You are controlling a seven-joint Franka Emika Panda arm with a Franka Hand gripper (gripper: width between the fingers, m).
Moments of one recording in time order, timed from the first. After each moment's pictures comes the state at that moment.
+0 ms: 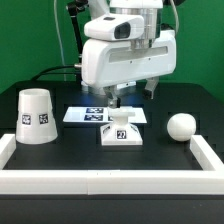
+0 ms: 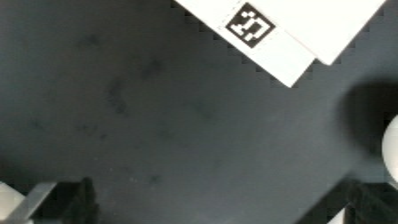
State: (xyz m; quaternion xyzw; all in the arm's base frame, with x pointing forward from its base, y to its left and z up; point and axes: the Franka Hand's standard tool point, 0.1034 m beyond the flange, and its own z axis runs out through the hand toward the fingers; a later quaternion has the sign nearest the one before) arm 0.523 0.023 0.099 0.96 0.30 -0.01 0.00
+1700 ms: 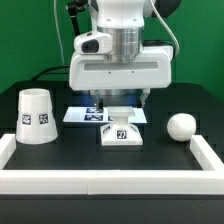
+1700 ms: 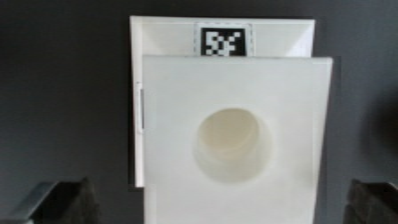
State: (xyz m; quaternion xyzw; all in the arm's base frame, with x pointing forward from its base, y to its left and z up) arm 0.456 0.006 0.067 1.00 0.03 -0.04 -0.01
